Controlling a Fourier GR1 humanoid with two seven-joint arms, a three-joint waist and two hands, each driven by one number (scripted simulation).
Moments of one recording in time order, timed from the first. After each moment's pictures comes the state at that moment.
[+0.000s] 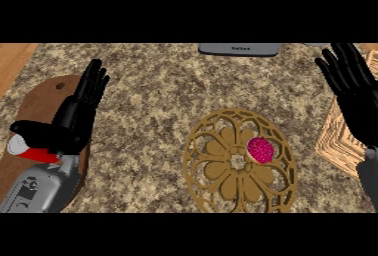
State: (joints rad) left arm -0.29 0.34 -0.21 -1.59 0.24 0.26 0.05; right arm -0.30 -0.46 0.03 -1.65 -0.45 0.02 0.01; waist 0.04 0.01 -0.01
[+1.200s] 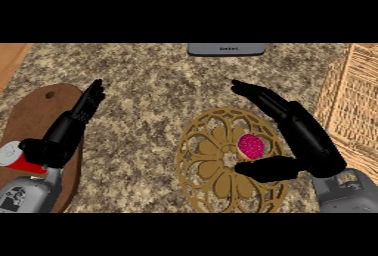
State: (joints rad) left arm -0.19 0.44 -0.22 -1.54 0.19 0.06 -0.03; right arm -0.36 -0.43 0.39 -1.84 0.28 -0.03 0.15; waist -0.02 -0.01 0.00
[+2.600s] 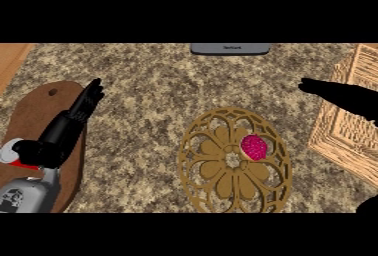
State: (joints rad) left arm -0.18 0.39 -0.14 -1.56 0.13 -0.02 -0.01; right arm -0.46 -0.75 0.06 -2.07 -0.14 0.72 0.72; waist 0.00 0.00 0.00
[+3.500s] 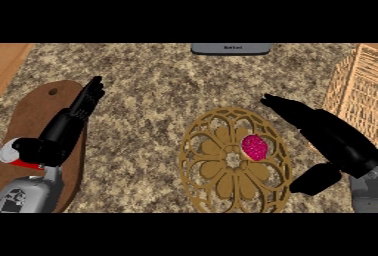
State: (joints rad) left arm -0.18 0.32 -0.08 -1.58 0.07 -0.08 0.02; right arm -0.26 -0.46 0.19 -1.87 0.46 0.54 0.27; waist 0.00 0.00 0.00
